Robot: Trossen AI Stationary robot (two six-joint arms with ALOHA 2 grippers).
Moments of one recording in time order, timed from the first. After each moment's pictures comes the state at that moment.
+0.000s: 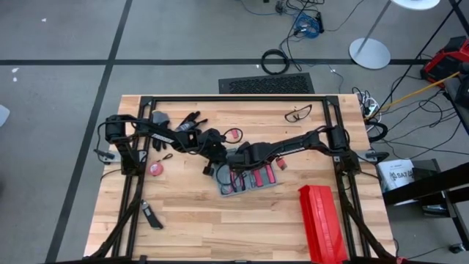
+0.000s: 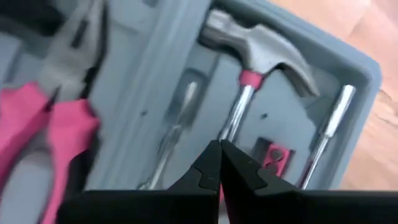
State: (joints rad) left arm 0.23 1.81 0.72 0.17 0.31 0.50; right arm 0.06 2.09 1.56 -1.00 0.29 1.02
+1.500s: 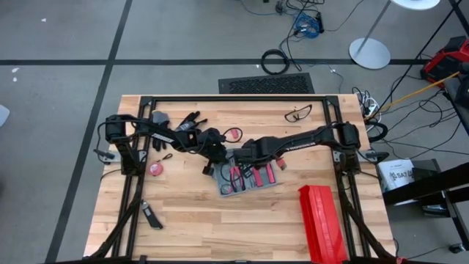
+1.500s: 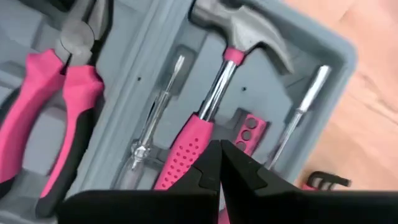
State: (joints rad) left arm 0.23 1.81 0.72 0.17 0.34 0.50; right arm 0.03 1.97 1.48 -0.99 0.19 0.95
